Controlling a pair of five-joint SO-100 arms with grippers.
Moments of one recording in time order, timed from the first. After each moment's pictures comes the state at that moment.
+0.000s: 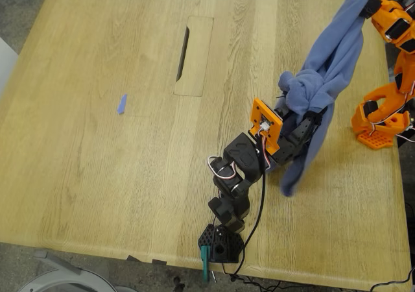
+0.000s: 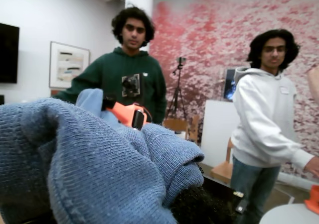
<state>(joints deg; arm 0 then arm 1) 52.1 109.3 11.9 67.9 -92.2 -11.1 121.0 35.2 41.2 -77.7</state>
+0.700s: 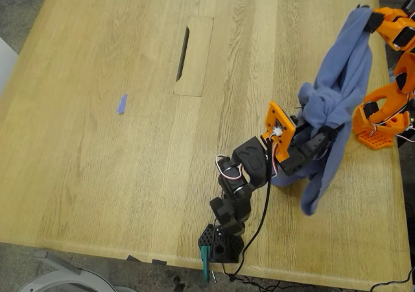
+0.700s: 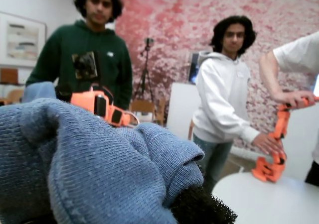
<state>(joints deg) 62.5 109.8 13.9 72.1 -94.0 -15.8 122.5 32.5 55.8 -77.8</state>
